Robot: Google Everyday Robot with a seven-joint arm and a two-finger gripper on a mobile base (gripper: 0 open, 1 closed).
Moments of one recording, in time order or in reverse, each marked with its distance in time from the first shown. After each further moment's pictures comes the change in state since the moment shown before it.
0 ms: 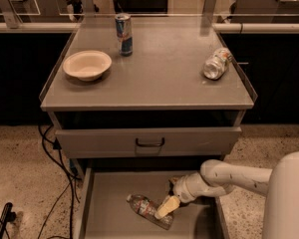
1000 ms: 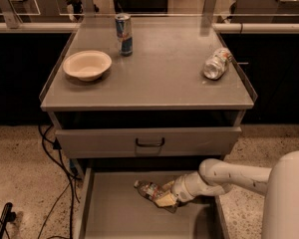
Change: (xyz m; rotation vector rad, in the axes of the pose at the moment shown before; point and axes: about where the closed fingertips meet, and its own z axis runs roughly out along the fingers) arm 0.000 0.000 0.000 0.000 0.000 0.000
